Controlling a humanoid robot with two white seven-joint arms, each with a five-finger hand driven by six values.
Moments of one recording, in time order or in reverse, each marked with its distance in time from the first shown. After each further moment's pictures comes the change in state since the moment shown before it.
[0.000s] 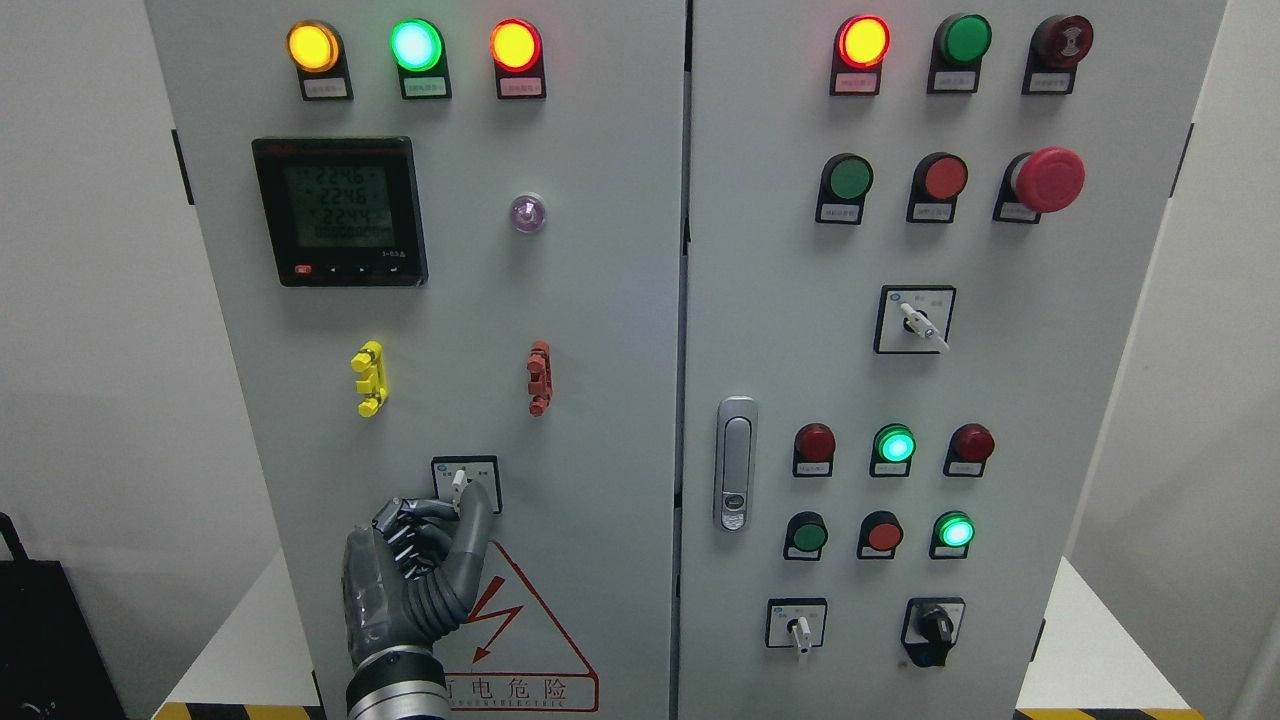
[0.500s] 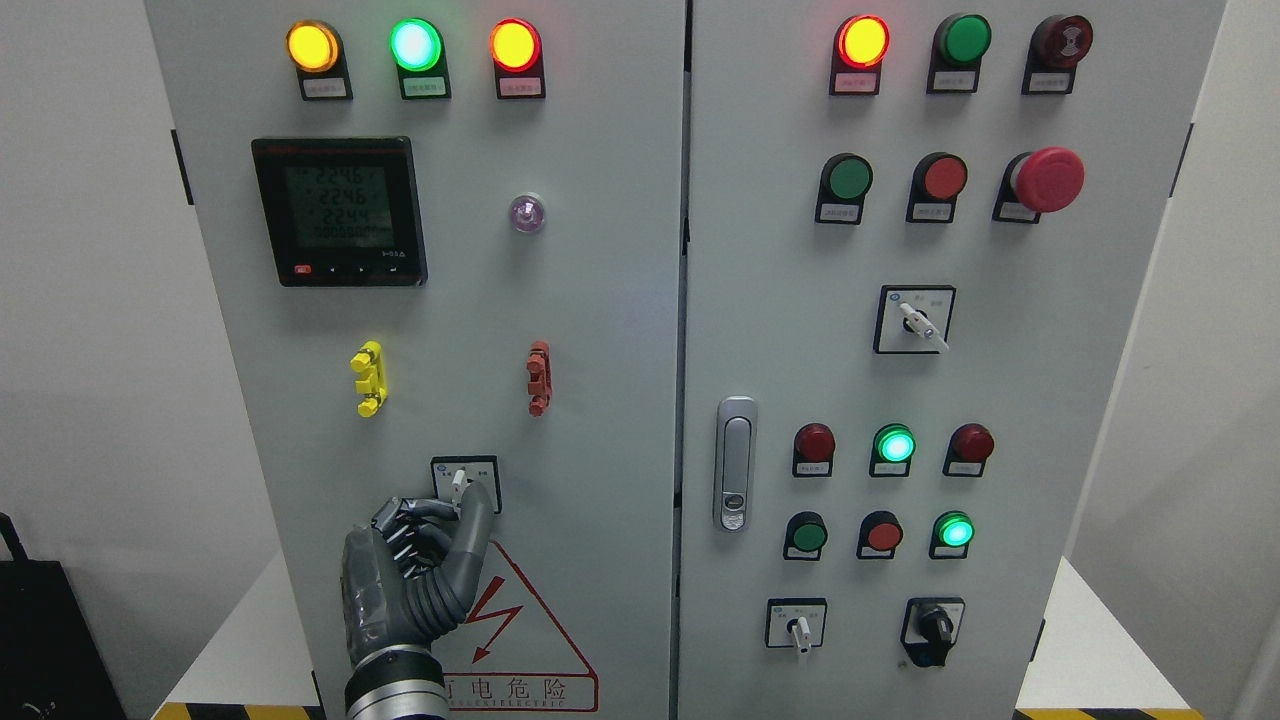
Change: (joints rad) left arm -0.001 0.000 0.004 0.000 0.000 0.000 0.001; right arm 0.000 0.000 0.000 0.000 0.000 0.000 0.000
